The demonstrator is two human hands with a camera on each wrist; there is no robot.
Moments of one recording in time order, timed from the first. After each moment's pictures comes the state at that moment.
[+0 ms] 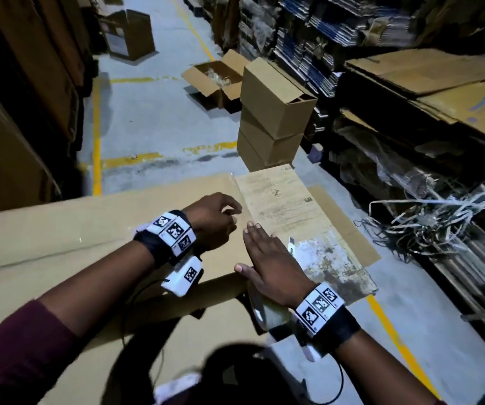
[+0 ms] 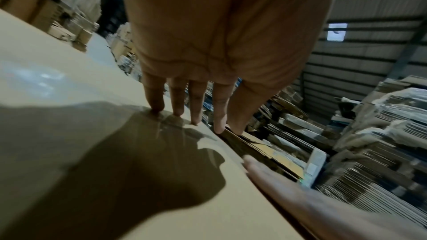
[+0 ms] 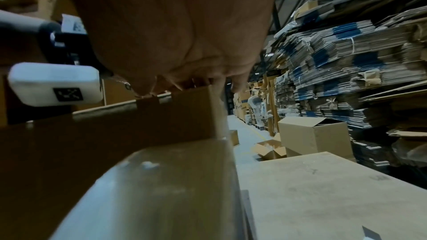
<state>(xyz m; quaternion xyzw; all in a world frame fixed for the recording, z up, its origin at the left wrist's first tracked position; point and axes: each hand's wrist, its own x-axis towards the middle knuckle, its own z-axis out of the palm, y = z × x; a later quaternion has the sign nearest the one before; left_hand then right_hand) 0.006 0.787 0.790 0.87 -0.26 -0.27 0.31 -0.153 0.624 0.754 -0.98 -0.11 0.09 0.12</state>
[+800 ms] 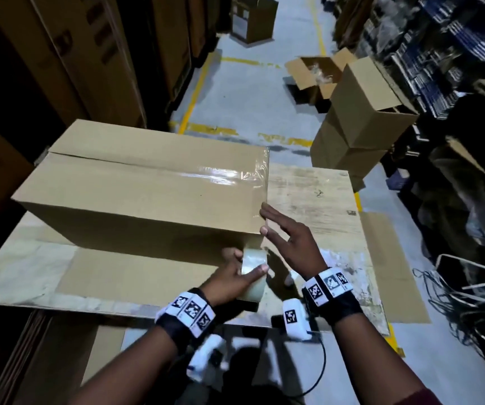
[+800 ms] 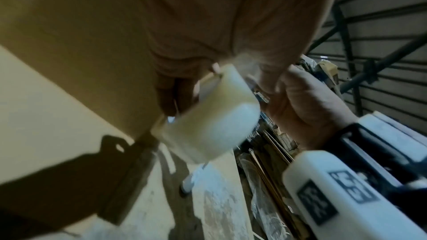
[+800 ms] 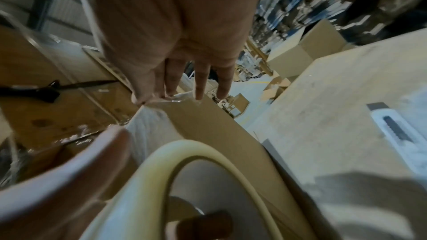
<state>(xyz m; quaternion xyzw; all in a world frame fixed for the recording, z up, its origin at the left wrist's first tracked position) -0.213 0.716 0.726 0.77 0.11 -0.25 0.57 -0.131 0.545 0.724 -0.82 -0.18 0.04 0.54</state>
